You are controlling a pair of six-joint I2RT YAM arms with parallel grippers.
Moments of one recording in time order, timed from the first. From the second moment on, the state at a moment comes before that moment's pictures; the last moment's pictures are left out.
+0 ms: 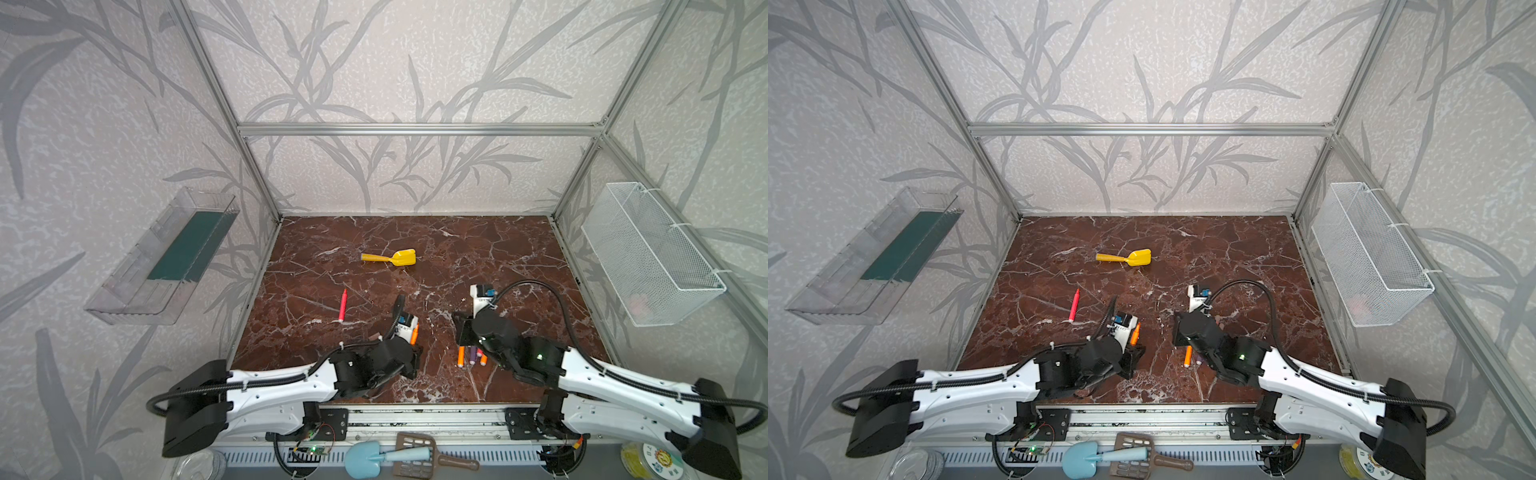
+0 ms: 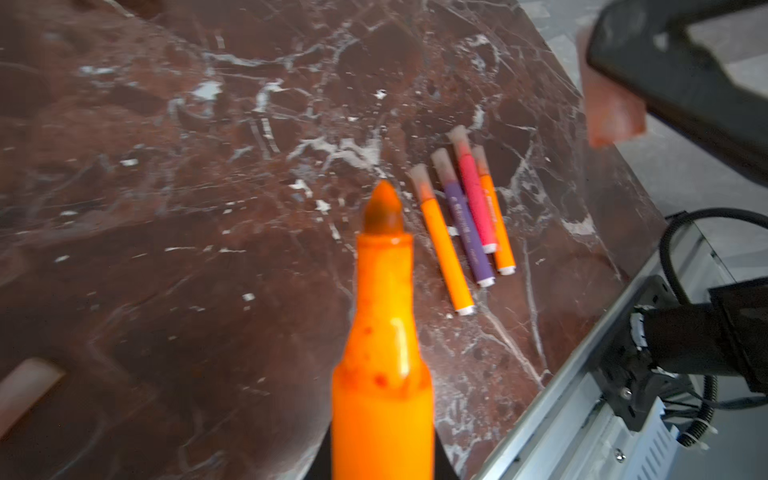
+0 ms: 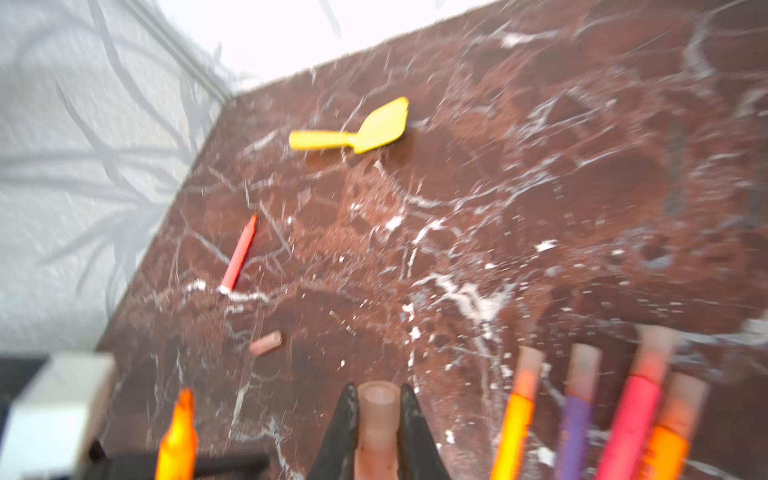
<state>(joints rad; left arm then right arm) -1.24 1.17 0.55 -0.03 -0.30 -0.72 1.01 0.87 0.60 -0.27 0.44 0.81</state>
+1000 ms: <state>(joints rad) -1.34 1.43 0.67 0.33 -0.26 -0.70 0.87 0.66 0.39 0.14 0.20 0.93</state>
